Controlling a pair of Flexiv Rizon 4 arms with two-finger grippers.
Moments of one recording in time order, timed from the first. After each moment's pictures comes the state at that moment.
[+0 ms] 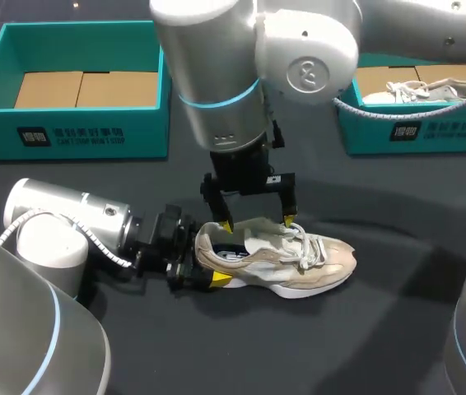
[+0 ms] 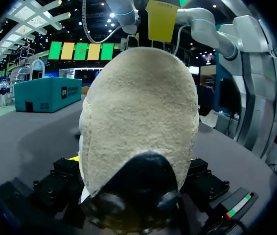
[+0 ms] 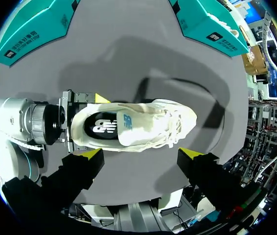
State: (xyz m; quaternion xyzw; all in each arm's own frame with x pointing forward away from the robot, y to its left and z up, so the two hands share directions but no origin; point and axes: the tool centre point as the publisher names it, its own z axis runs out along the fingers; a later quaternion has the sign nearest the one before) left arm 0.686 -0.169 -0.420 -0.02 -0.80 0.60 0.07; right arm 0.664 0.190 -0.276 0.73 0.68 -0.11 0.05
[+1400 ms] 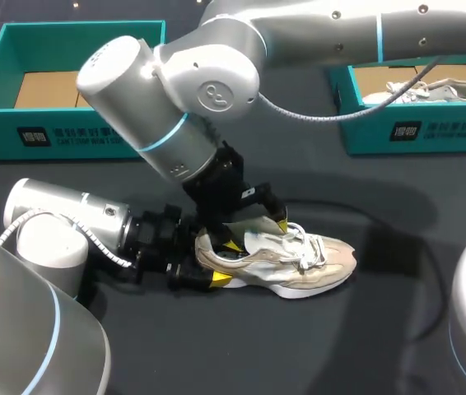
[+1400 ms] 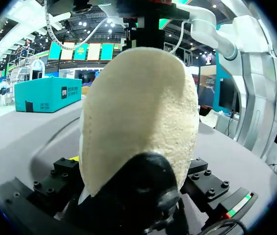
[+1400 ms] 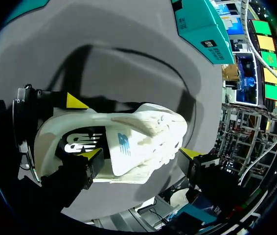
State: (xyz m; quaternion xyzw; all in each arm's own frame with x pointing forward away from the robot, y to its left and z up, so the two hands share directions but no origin) left arm 0.686 -0.169 -0.420 -0.02 -0.80 0.60 0.07; right arm 0.678 0.177 -0.331 0.68 0.67 -0.25 0.14
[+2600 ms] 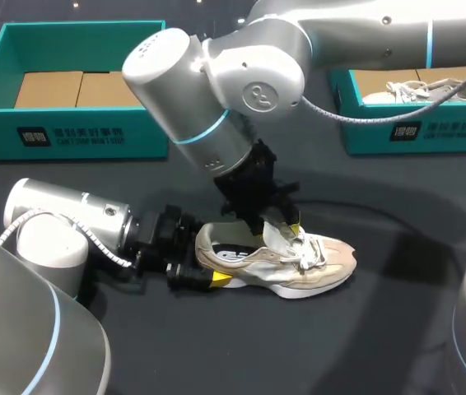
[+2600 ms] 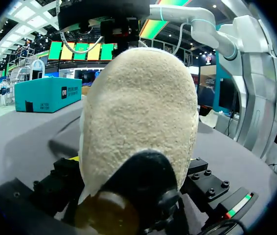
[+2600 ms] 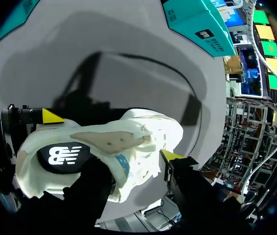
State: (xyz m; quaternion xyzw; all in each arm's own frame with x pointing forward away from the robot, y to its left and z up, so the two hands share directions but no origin) left arm 0.686 -0.169 -0.420 -0.02 -0.80 0.60 0.07; right arm 0.685 0.140 -0.337 0.71 0.65 -0.23 0.13
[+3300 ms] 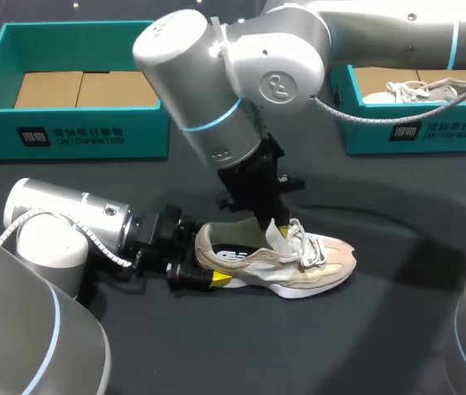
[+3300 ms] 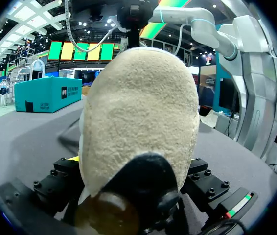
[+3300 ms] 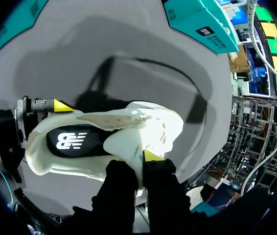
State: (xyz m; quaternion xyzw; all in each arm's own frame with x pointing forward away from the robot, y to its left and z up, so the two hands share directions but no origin) left arm 0.686 -0.169 -0.420 -0.02 -0.80 0.60 0.07; right arm 0.673 0.144 -0.314 0.72 0.65 -0.20 0.09
